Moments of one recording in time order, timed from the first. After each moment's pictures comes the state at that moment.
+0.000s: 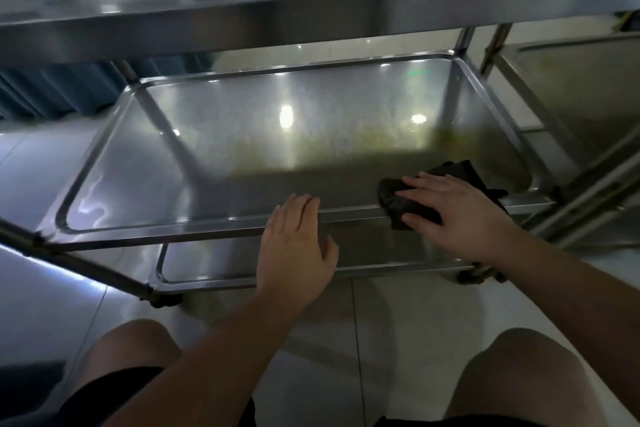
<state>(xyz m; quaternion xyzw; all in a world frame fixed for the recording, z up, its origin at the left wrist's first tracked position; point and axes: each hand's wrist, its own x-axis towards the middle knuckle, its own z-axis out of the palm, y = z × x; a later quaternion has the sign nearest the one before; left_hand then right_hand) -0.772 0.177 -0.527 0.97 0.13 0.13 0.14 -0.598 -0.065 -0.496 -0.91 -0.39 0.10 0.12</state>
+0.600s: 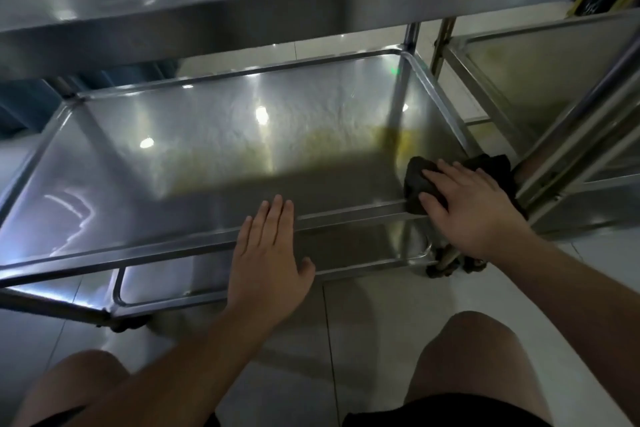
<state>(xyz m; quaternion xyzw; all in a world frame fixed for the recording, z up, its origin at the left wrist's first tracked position) -0.744 0.138 -0.536 0.99 0.12 0.03 0.05 -0.568 -0.141 -0.502 -0.97 -0.21 0.07 0.08</state>
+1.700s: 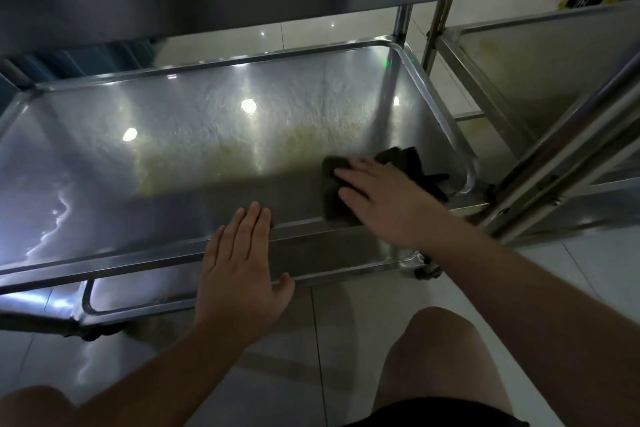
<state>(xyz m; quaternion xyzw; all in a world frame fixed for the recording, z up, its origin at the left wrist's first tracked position) -0.743 0.149 -0.544 0.99 0.12 0.03 0.02 -0.563 -0.056 -0.488 -0.92 -0.34 0.13 0.16</state>
